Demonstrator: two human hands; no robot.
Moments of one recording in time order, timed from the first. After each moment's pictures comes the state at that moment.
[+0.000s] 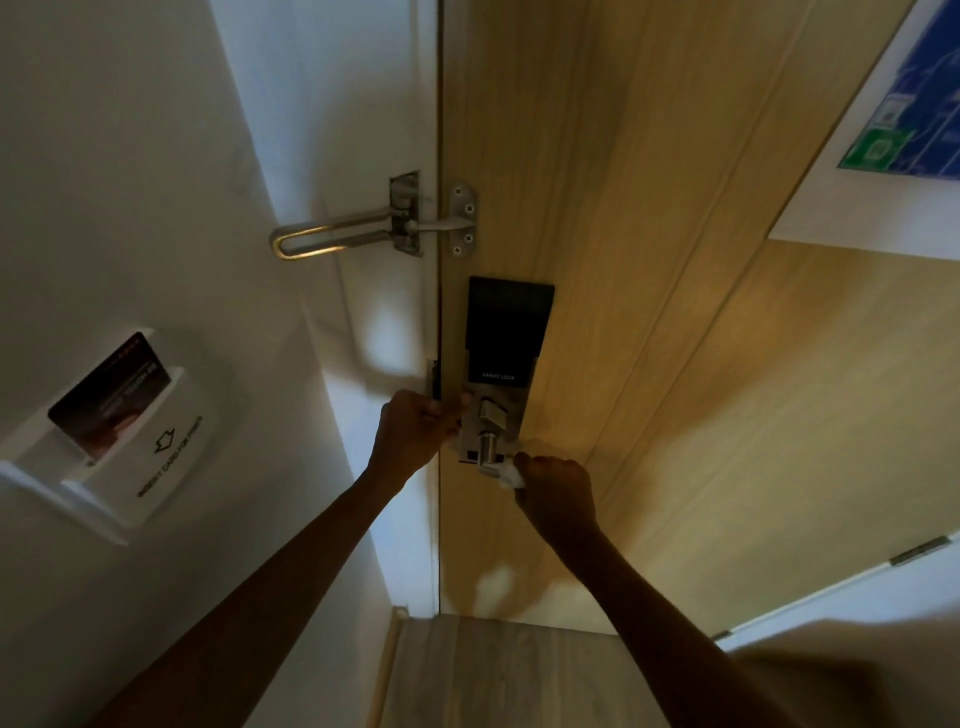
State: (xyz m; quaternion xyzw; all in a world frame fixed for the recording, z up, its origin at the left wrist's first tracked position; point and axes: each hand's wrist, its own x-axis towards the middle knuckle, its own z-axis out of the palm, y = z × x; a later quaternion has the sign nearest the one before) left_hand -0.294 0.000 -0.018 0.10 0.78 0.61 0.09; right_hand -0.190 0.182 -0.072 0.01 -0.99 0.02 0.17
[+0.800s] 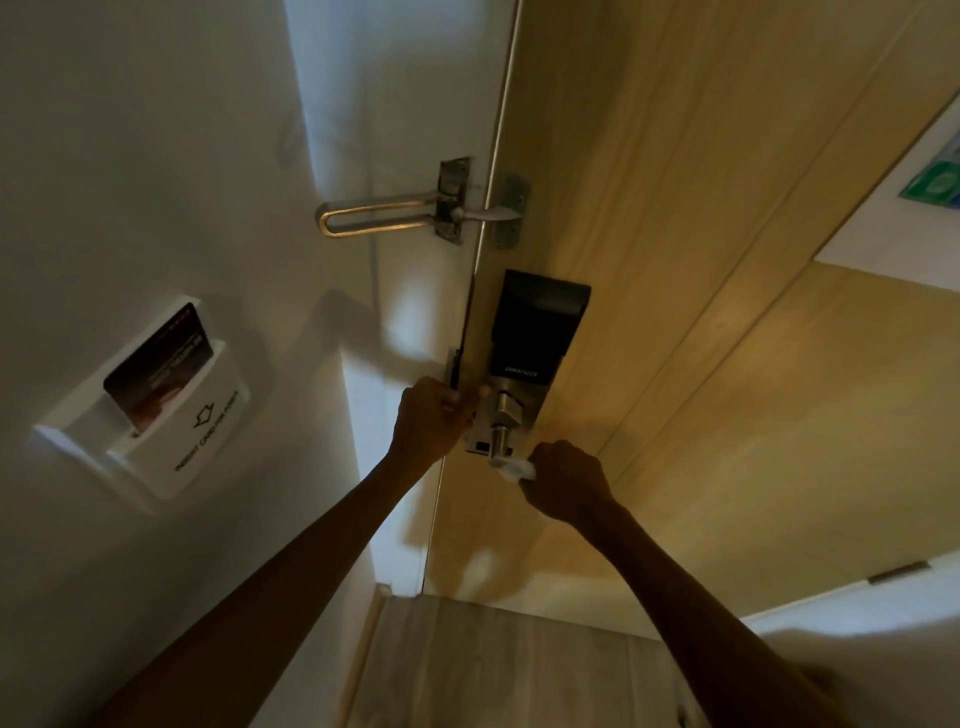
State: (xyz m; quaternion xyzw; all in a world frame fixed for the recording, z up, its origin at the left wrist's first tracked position) left_hand -0.288 0.004 -0.013 0.14 0.83 0.53 0.01; right_hand -0.204 0.190 -0.049 -0.05 -1.00 0.08 -0.03
